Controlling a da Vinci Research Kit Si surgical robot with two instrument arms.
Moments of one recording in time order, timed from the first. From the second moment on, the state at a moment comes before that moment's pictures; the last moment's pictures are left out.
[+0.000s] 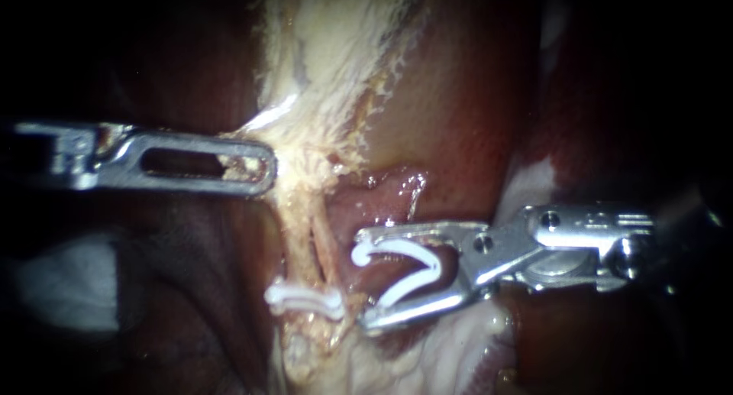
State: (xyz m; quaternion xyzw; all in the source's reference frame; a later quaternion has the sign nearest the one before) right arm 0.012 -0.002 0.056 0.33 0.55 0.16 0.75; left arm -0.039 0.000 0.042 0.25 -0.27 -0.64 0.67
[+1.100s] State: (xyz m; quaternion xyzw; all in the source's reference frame) right arm 0.018 -0.002 0.060 0.34 0.55 0.17 0.74; left arm -0.040 -0.001 0.041 0.25 -0.27 -0.64 0.67
